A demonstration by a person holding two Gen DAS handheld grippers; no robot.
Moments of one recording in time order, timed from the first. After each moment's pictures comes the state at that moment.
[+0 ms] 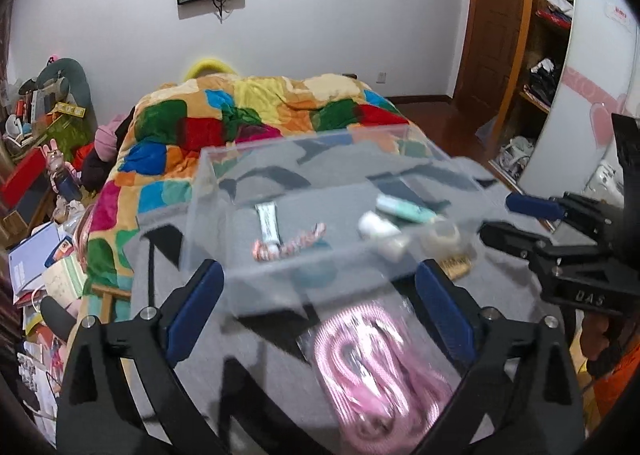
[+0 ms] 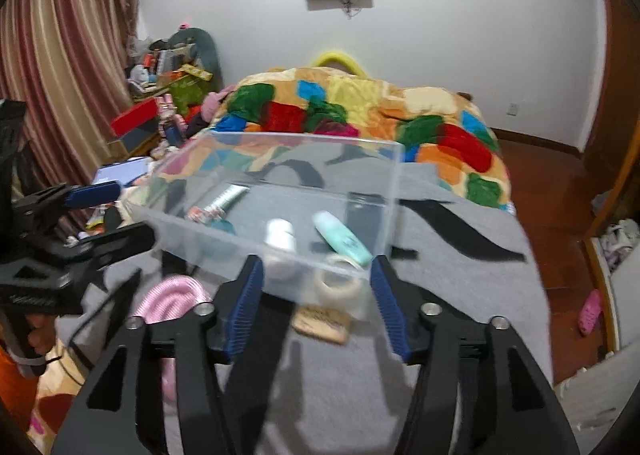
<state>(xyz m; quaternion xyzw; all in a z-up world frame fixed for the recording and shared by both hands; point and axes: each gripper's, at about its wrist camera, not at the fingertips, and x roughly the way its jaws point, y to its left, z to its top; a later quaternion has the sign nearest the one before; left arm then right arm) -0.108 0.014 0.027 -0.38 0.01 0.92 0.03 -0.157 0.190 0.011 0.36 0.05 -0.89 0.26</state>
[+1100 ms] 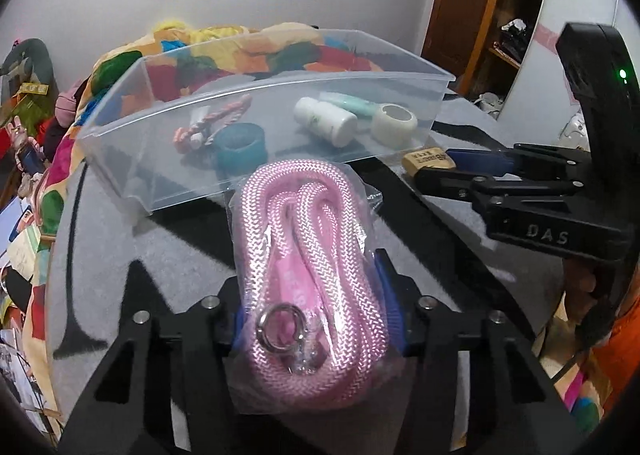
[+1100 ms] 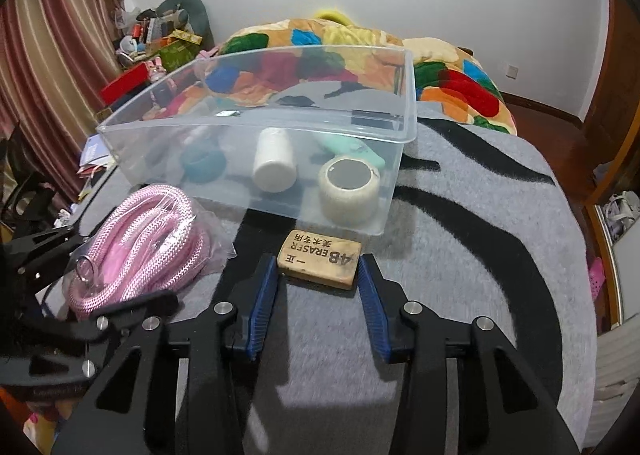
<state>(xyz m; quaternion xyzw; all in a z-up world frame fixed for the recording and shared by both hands) -0.068 0.041 -0.042 -0.43 0.01 0.90 0.10 -0.145 0.185 -0.046 0.42 0.05 -0.87 0.26</state>
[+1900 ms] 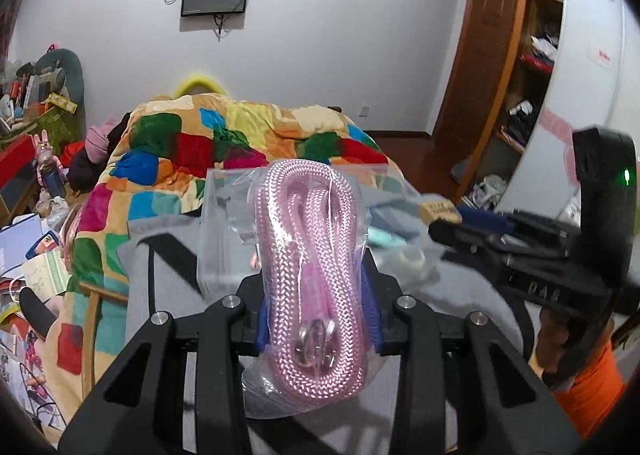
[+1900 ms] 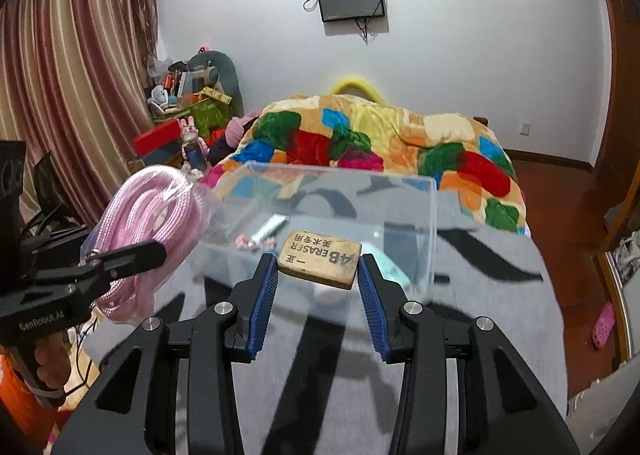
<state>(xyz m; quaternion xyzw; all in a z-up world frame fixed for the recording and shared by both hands) -0.085 -0.012 0.059 -0.32 -0.05 0.94 0.07 -0.145 0.161 0.041 0.32 0.02 -0.90 0.30</state>
